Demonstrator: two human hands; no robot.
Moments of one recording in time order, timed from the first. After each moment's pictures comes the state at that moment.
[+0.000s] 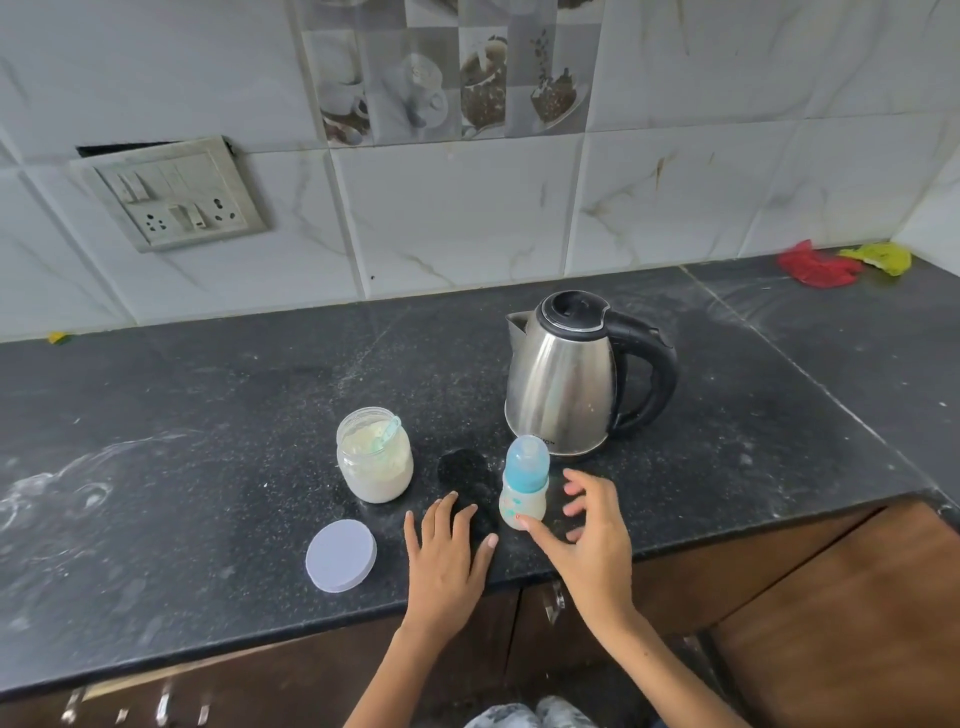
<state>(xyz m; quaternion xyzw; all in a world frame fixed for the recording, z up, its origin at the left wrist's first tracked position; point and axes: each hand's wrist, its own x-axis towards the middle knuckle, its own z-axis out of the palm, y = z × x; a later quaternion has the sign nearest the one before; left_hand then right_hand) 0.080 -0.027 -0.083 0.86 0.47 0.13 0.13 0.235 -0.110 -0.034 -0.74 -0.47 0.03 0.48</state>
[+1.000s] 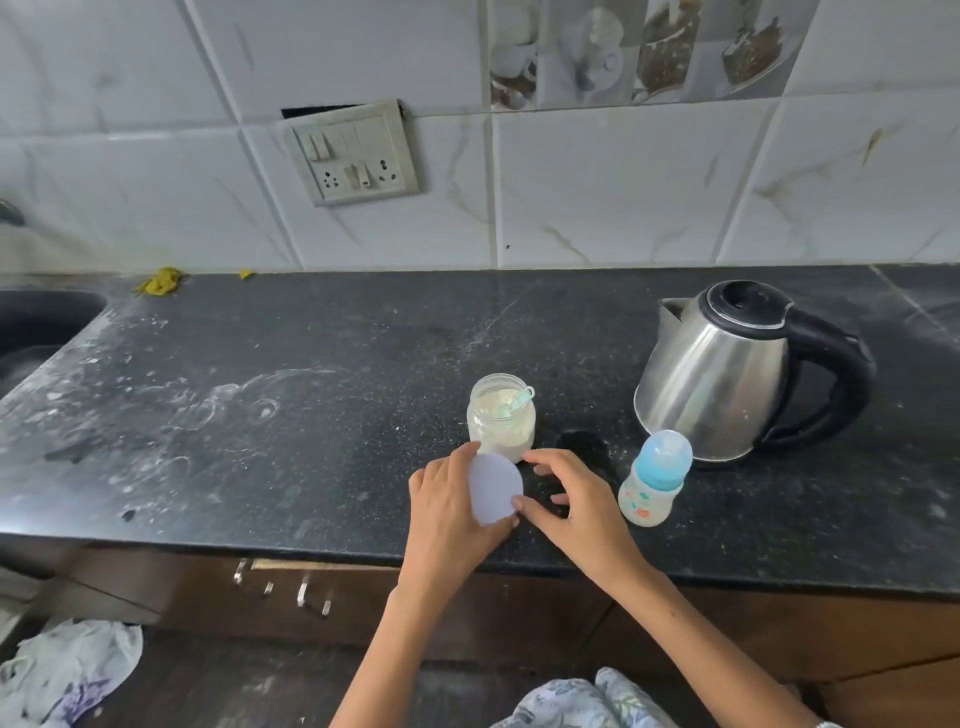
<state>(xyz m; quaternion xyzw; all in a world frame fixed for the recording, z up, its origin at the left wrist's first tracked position) -0.017 -0.014 -0.006 0.77 0.54 0.30 0.13 0.150 -0.043 -0.014 -0.60 -0.66 0.22 0.40</state>
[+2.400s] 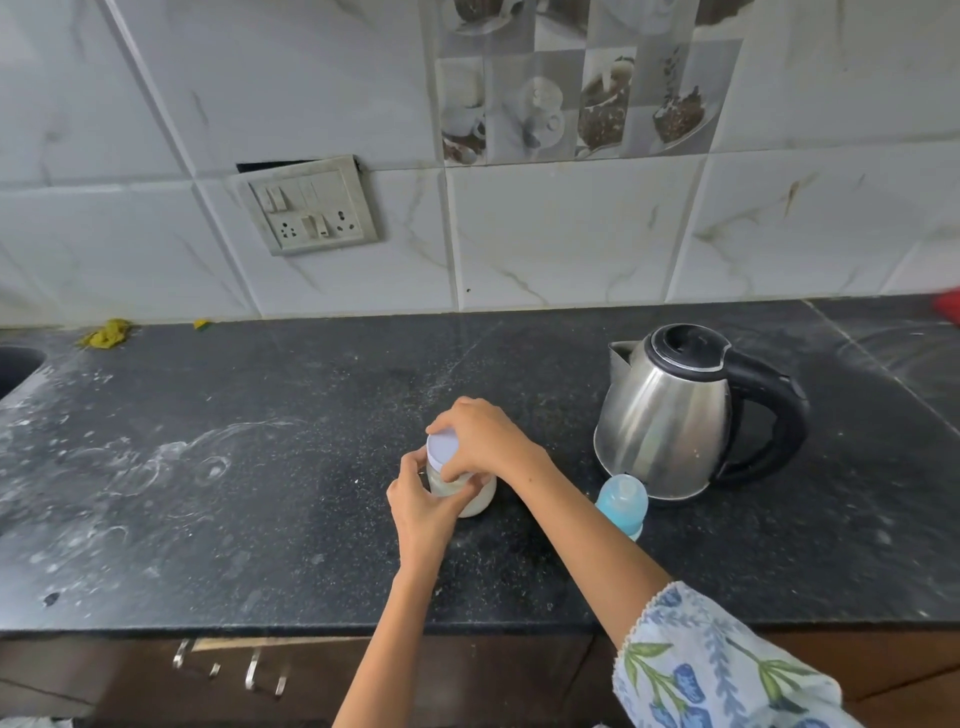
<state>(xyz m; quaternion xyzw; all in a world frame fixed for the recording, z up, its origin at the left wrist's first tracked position) 0.026 0.051 -0.010 0.55 0.58 0.47 0.37 0.131 0.083 0.083 -0.65 -0.73 0.20 0.06</state>
